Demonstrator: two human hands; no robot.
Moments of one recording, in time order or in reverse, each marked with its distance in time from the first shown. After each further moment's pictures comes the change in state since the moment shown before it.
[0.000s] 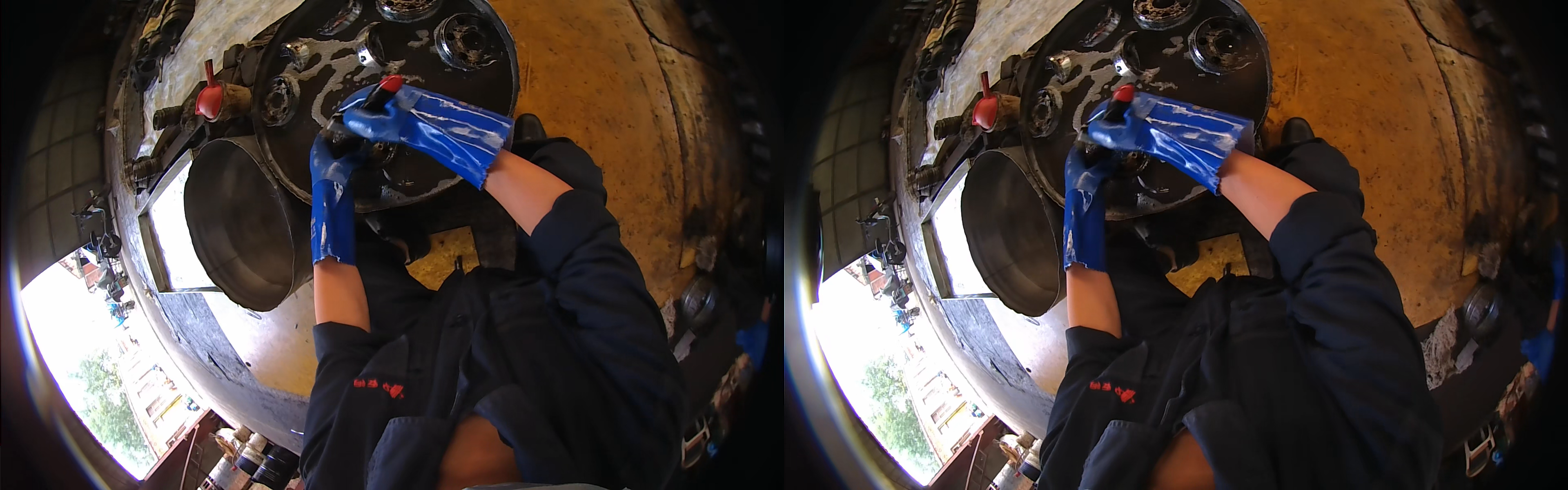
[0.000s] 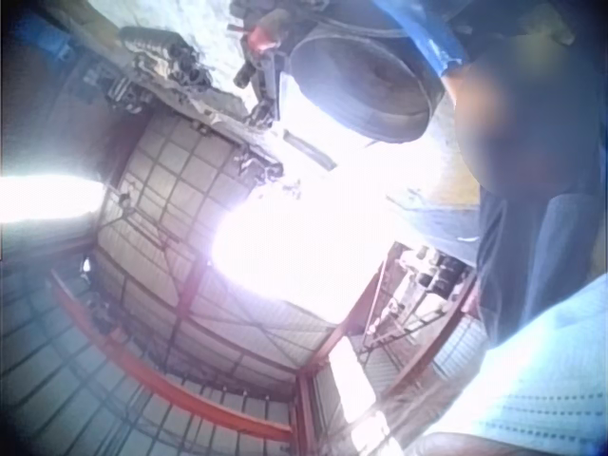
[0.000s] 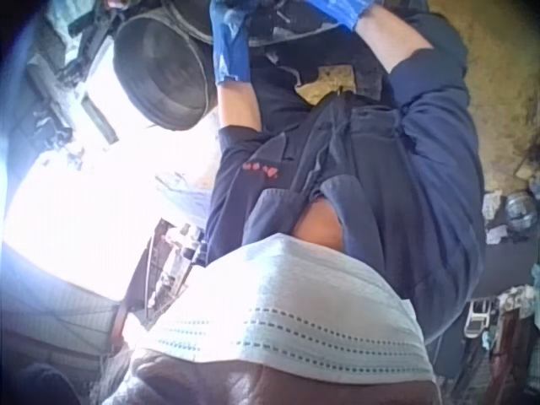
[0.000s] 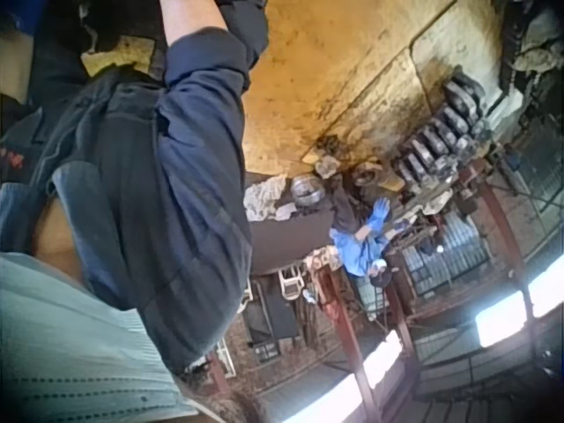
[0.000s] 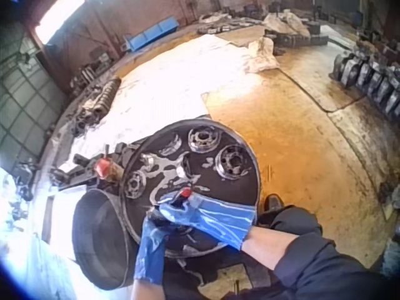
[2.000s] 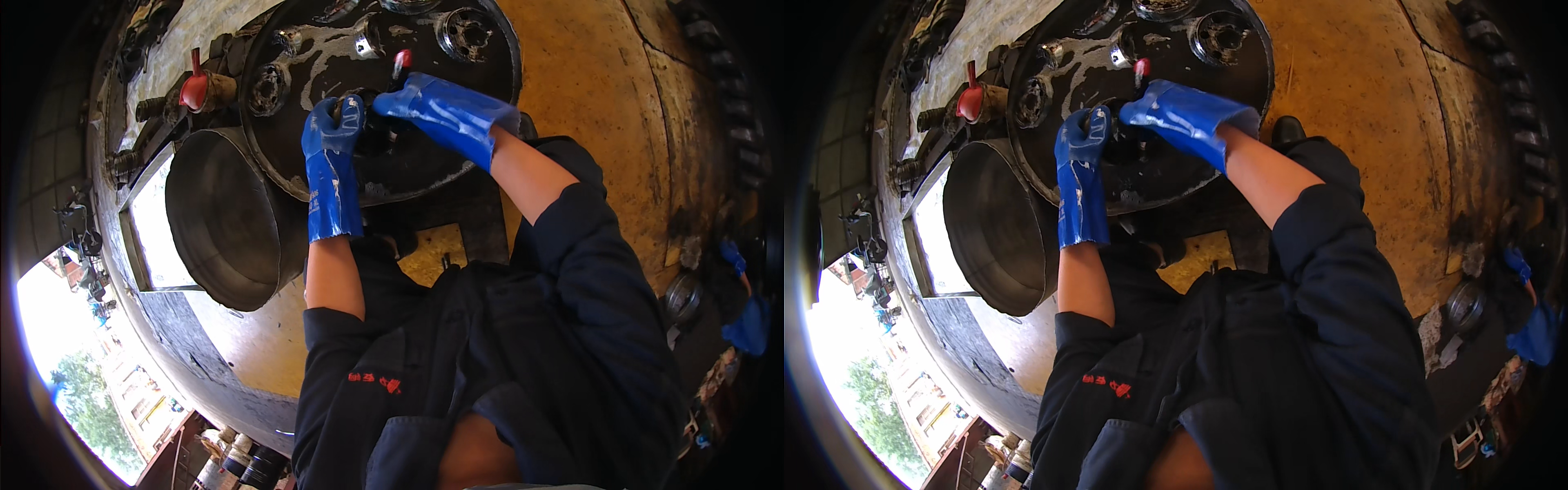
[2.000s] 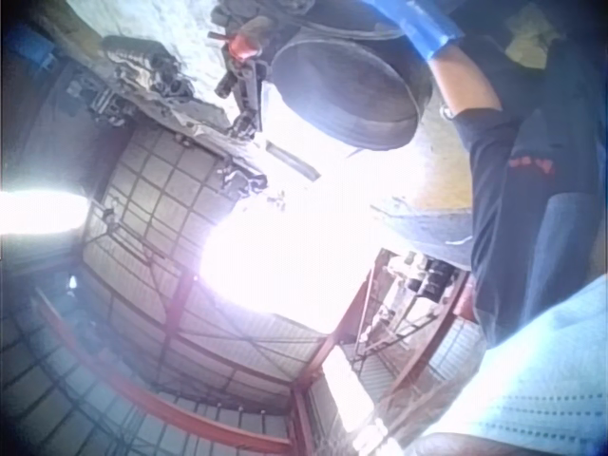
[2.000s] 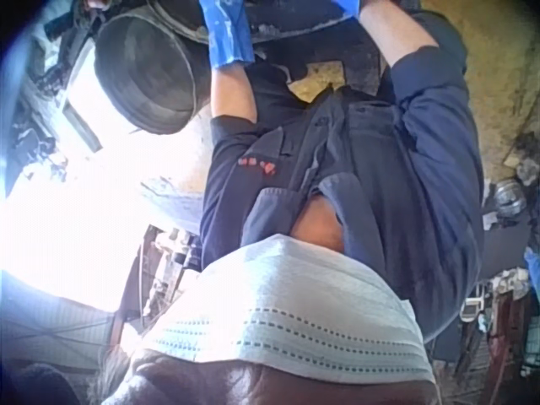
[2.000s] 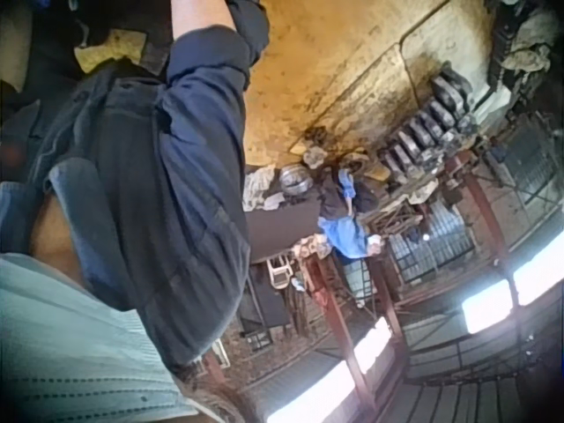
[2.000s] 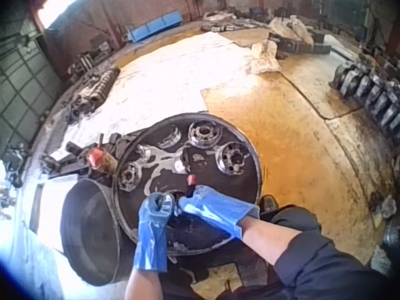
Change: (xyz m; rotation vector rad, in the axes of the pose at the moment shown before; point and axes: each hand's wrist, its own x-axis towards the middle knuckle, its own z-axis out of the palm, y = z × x) left_hand -0.016 0.066 -0.017 -0.116 0.289 0.031; right_hand -0.038 -0.025 -0.039 -0.736 -0.236 -0.203
